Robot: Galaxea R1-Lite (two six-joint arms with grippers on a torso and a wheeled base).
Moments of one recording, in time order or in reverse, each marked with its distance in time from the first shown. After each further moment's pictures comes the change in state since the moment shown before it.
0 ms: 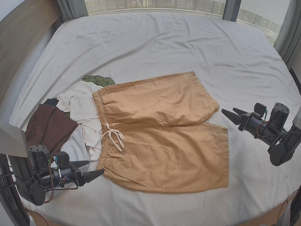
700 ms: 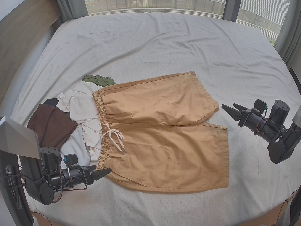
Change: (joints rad) left arm -0.066 0.110 -0.070 0.000 0.070 -0.182; right arm 0.001 0.001 -0.040 -0.001 -0.007 0.005
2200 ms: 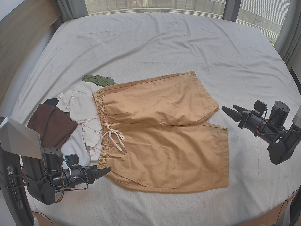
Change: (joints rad) left arm -0.011 0.021 -0.018 0.002 0.042 -0.032; right arm 0.000 0.000 0.015 0.000 0.000 -0.001
